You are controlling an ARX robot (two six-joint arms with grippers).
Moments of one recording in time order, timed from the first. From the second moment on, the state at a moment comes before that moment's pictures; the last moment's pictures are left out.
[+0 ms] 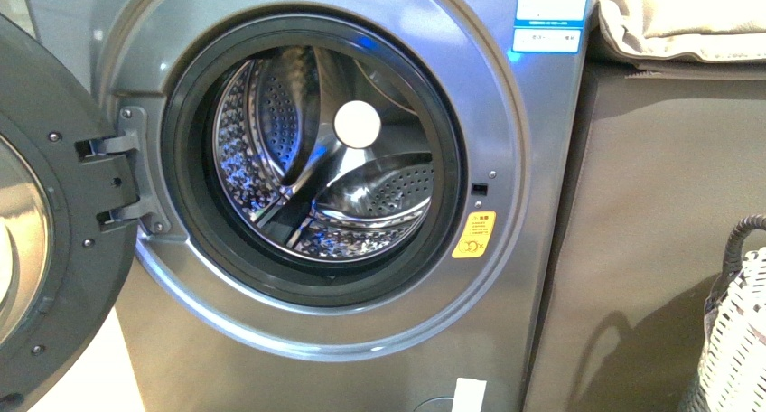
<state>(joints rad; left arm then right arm) 0.00 0.04 0.01 0.01 0.00 0.00 0.00 0.36 0.22 0.14 0.00 0.01</state>
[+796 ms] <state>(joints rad) 0.00 0.00 0.01 0.00 0.00 0.00 0.00 0.05 0.05 0.00 0.00 0.00</state>
